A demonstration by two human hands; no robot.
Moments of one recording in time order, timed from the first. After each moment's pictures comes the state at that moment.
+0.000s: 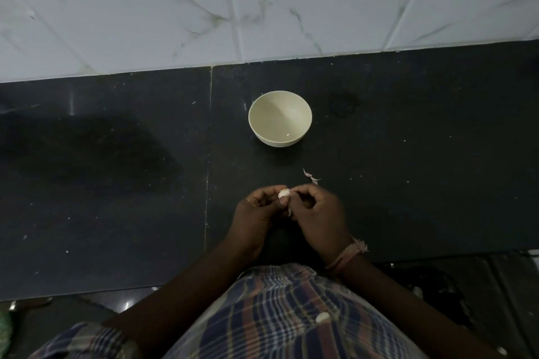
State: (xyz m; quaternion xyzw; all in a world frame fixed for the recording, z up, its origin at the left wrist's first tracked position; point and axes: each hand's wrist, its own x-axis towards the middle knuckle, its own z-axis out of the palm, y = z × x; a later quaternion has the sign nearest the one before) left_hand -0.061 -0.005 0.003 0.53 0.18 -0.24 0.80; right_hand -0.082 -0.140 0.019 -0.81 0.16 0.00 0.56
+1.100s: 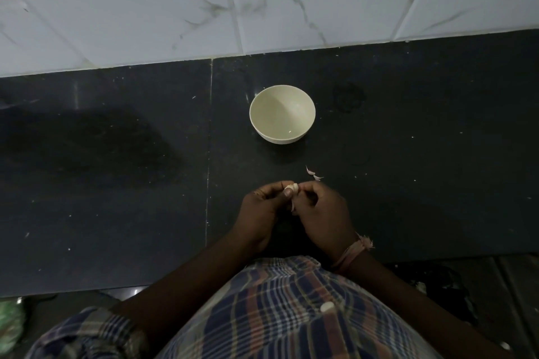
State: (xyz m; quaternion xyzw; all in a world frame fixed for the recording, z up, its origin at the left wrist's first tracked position) left_hand -0.045 -0.014 -0.002 0.54 0.20 -0.27 0.77; right_hand -0.073 -0.150 0.012 -0.85 0.14 0.02 0.51
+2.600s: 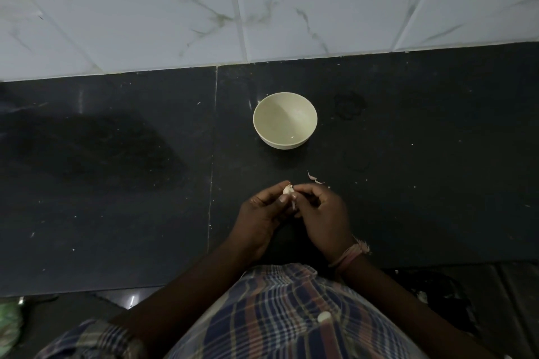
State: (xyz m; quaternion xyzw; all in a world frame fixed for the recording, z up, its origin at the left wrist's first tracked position) left_hand -0.051 -0.005 0.001 0.49 0.19 -0.26 0.81; right_hand -0.071 -0.145 0.010 -0.79 0.14 0.00 0.59
